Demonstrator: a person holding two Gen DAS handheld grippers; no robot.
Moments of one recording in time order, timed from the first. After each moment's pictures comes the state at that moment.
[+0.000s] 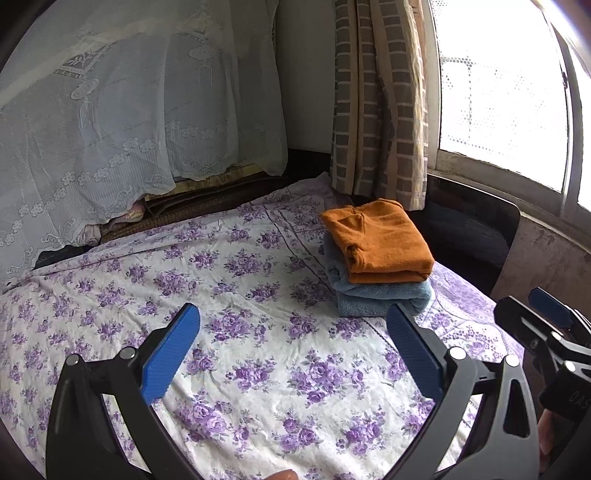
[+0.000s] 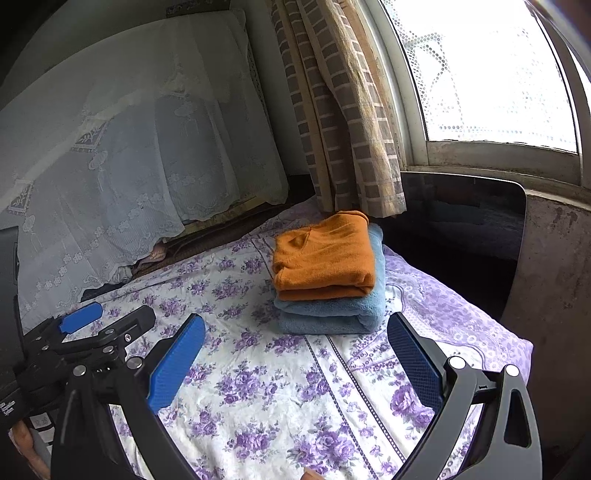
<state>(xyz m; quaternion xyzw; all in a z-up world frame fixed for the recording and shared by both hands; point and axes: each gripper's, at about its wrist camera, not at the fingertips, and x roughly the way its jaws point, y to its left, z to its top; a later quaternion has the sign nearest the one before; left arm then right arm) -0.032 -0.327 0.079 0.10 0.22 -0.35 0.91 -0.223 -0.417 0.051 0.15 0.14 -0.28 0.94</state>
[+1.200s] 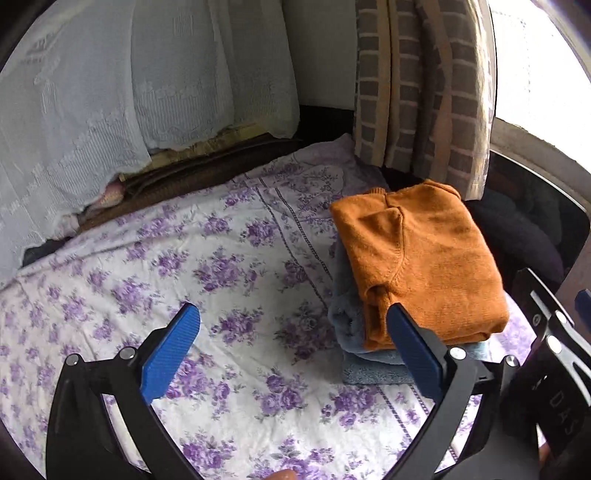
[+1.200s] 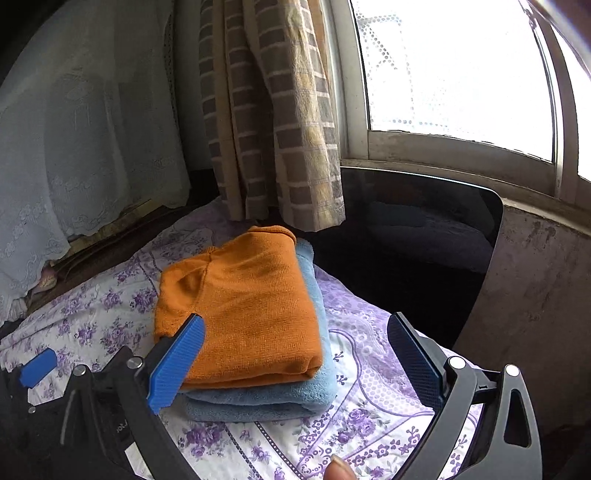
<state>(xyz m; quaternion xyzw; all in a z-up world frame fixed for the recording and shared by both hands) 0.068 -0.475 0.044 0.14 0.29 -0.29 0.90 -0.105 -0.529 0.041 0.14 0.18 -0.46 0.86</state>
